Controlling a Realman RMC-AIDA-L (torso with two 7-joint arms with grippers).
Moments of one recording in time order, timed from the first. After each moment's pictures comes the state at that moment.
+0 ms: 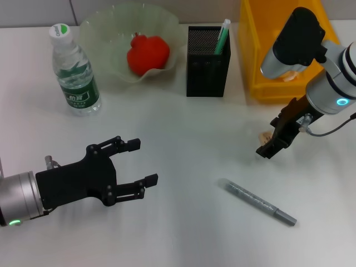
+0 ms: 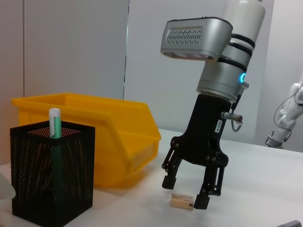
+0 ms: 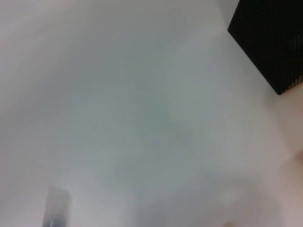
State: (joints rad) left arm -0.50 -2.07 0.06 0.25 2.49 1.62 -0.72; right arm 0.75 2.08 -1.36 -0.98 -2.65 -1.38 2.27
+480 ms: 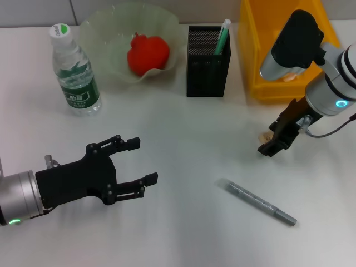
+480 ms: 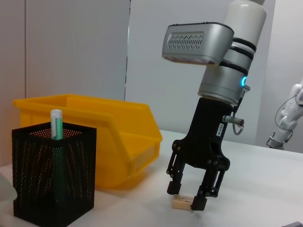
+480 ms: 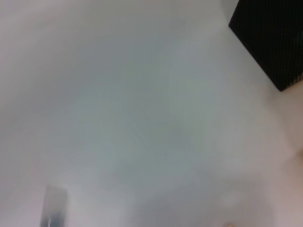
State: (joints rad) left arm -0.50 -2.07 0.05 0.25 2.49 1.62 -0.72; right arm 0.75 2.08 -1.36 -0.97 -2.66 -1.37 2.27
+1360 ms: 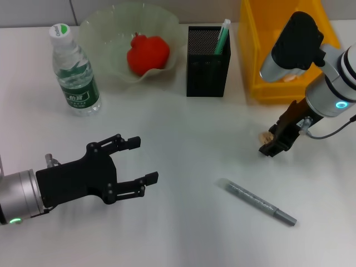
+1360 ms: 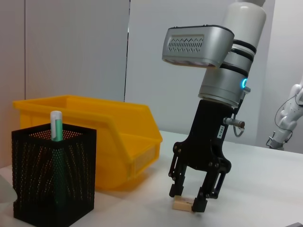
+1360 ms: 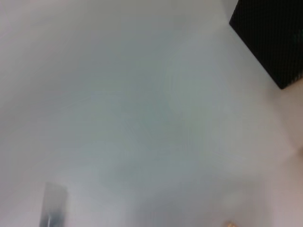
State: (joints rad) left arm -0.51 -2.07 0.05 0.25 2.49 1.62 -0.72; right arm 0.75 2.08 -1.36 -0.96 -2.66 -1.37 2.26
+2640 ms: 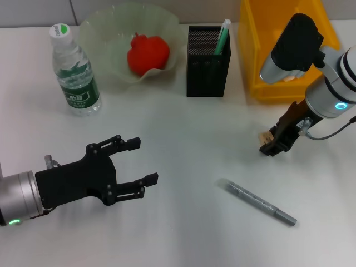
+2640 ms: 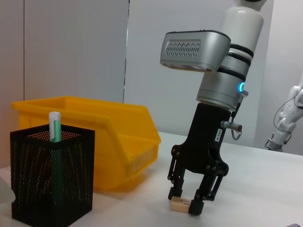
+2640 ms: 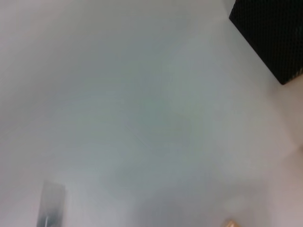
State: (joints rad) left arm -0.50 -2.07 0.05 0.25 2.49 1.63 -0.72; right arm 0.75 2.08 -1.36 -0.95 -2.66 -1.35 2.26
